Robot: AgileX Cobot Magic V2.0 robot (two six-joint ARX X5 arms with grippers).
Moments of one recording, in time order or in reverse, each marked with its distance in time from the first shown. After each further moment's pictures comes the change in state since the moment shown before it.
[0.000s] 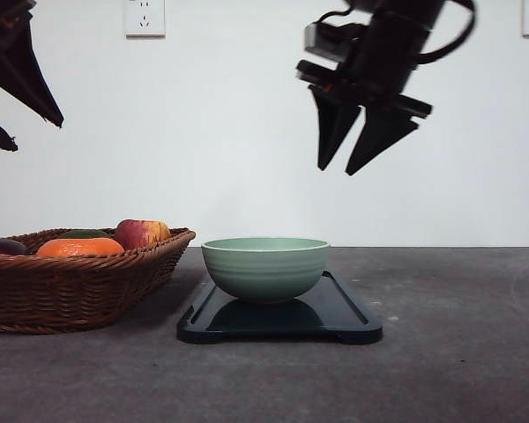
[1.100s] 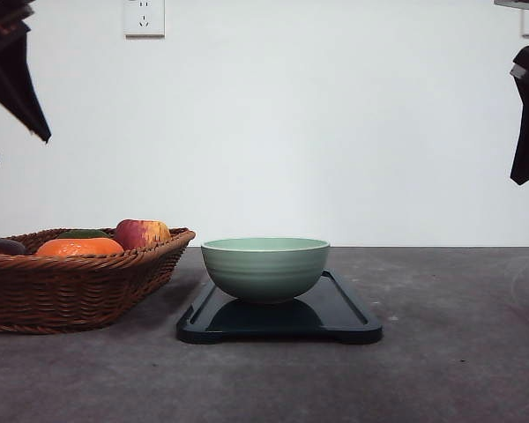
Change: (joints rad) left_arx 0.000 0.074 0.106 -0.202 -0.033 -0.004; right_arx -0.124 -0.776 -0.777 0.170 0.155 -0.060
